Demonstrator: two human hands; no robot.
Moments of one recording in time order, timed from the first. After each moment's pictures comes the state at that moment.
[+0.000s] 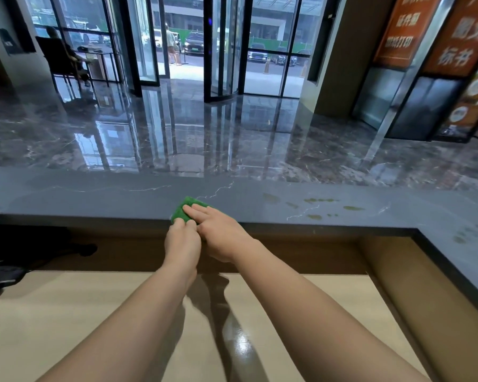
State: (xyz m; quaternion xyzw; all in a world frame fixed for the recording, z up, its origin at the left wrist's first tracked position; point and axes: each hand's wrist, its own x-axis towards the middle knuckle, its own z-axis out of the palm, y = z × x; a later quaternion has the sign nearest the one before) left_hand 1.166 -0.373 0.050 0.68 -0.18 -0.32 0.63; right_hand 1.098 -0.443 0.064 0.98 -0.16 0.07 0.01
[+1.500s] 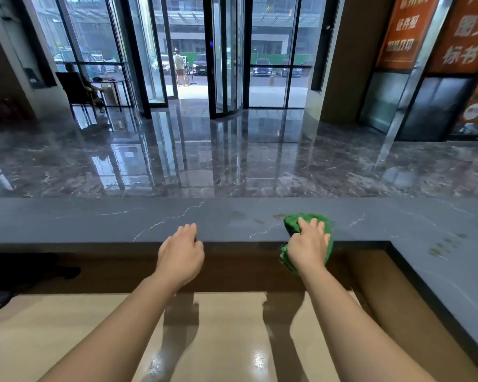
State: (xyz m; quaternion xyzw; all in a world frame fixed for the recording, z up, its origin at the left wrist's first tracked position) left_hand 1.099 -0.396 0.090 0.83 -0.49 -0.11 0.23; right_hand 0.904 -0.517 0.069 0.68 -0.66 0.24 -0.19
